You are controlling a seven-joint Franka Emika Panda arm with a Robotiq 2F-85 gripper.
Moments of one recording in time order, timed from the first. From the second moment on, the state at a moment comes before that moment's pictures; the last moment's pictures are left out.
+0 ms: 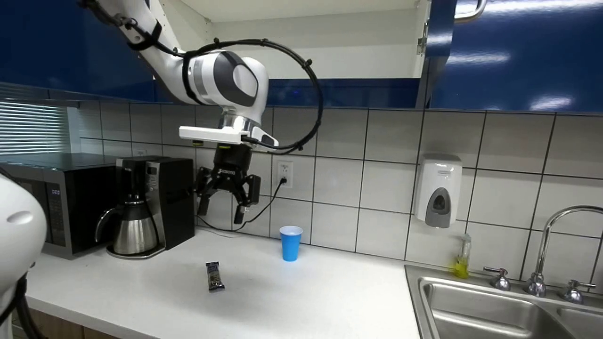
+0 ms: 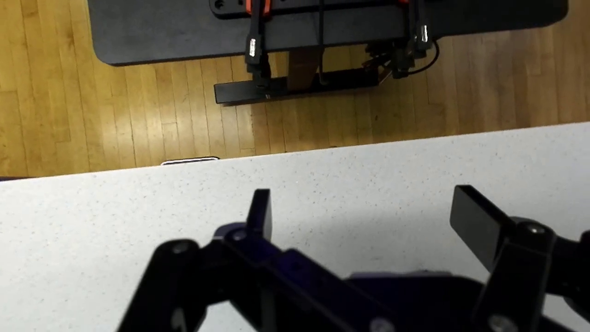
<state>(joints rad) -0.04 -0.30 -0.12 -2.47 -0.04 1.88 -0.12</state>
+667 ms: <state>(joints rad) 0.08 -0.29 -0.05 -2.62 0.04 2.07 -0.20</state>
